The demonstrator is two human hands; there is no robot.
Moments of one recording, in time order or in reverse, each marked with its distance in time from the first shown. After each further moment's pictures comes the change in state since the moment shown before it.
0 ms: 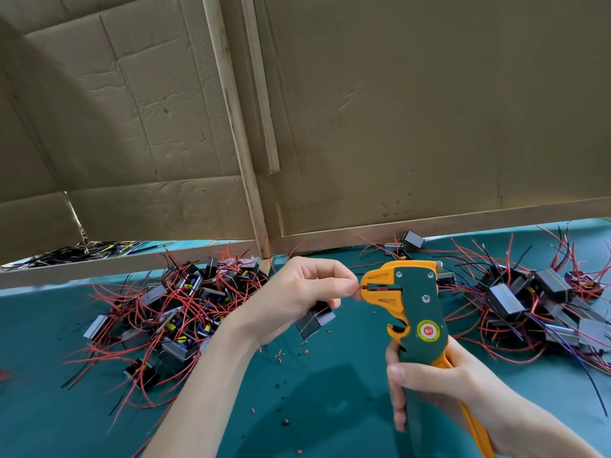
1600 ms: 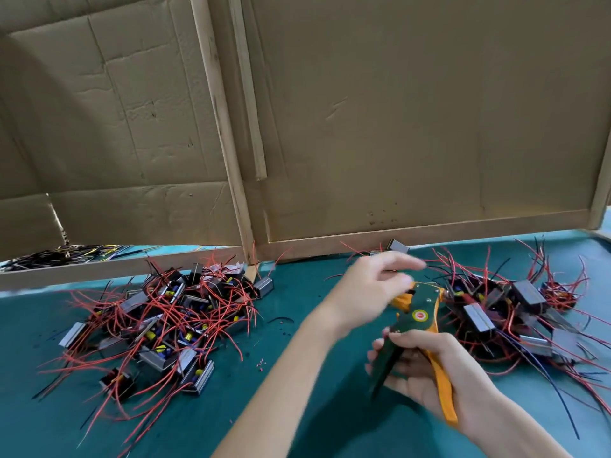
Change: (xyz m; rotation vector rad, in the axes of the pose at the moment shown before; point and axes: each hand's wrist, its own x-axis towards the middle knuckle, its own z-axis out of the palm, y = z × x) left_hand 0.083 -0.017 0.068 0.141 0.095 0.071; right_hand 0.007 0.011 -0.066 0.524 0.499 0.088
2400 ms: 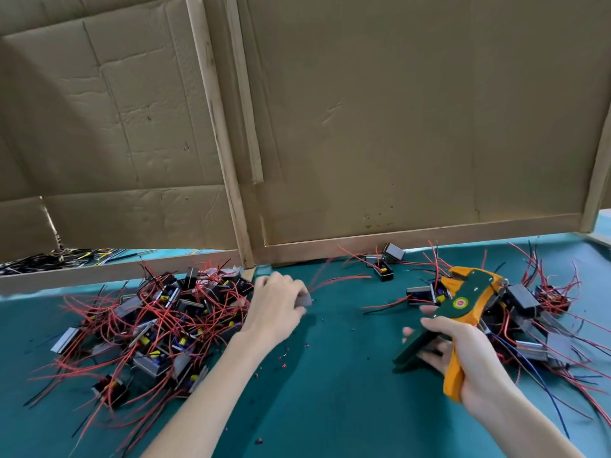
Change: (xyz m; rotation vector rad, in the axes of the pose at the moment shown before) left_hand -0.020 -0.093 -0.082 1.168 0.274 -0.076; right_hand 0.014 0.001 0.000 -0.153 0.293 -0.291
